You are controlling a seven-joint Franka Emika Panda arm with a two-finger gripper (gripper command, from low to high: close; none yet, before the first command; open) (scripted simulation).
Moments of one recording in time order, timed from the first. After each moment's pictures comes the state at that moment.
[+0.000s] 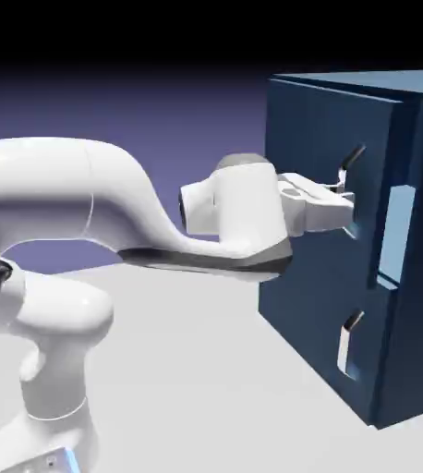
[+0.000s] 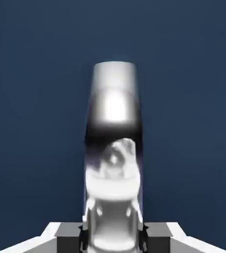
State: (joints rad) arm 0.74 -0.91 -0.90 -2.51 -2.76 2.71 2.90
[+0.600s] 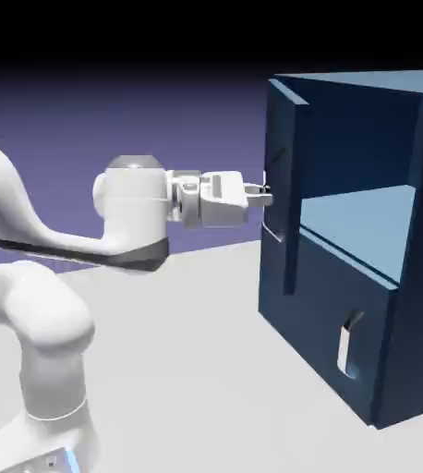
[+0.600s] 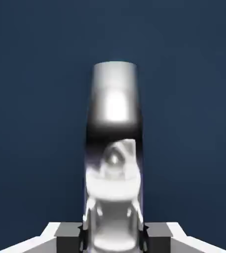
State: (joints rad) arm 0.24 -1.17 -0.30 -2.93 -2.12 2.50 2.69
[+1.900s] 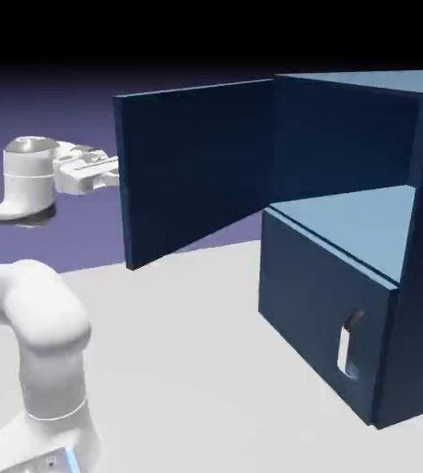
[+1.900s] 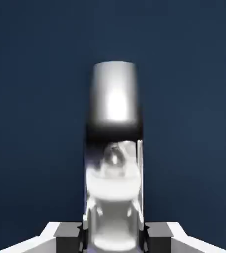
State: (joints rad) arm 0.12 -1.10 1.02 -2.58 -0.68 1.44 2.49
